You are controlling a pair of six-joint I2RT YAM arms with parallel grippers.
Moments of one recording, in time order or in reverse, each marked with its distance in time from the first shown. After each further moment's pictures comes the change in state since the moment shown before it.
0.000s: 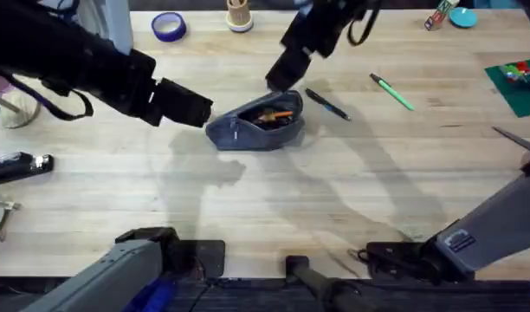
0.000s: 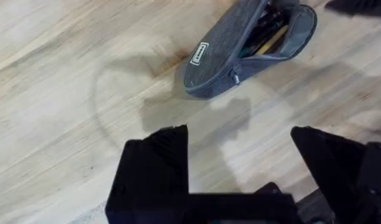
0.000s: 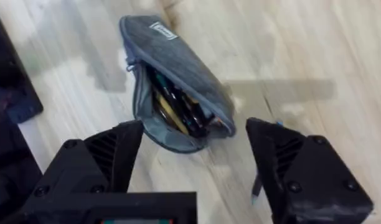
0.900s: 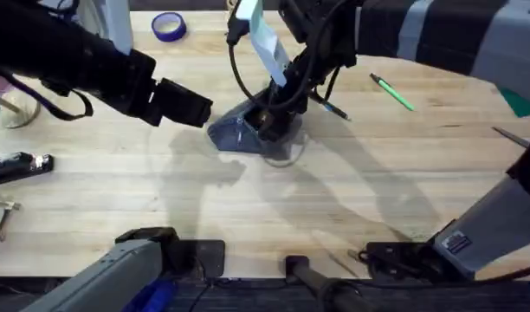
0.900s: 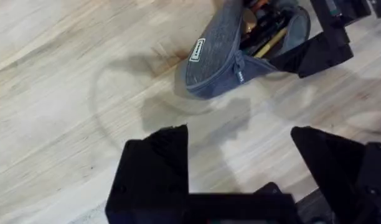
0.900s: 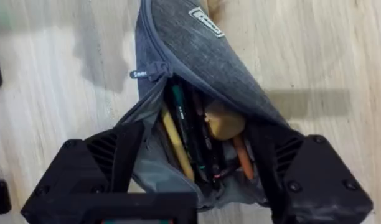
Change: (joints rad) left arm 0.000 0.000 0.000 0.000 0.000 0.000; right arm 0.078 0.031 -0.421 0.414 -0.077 -0.147
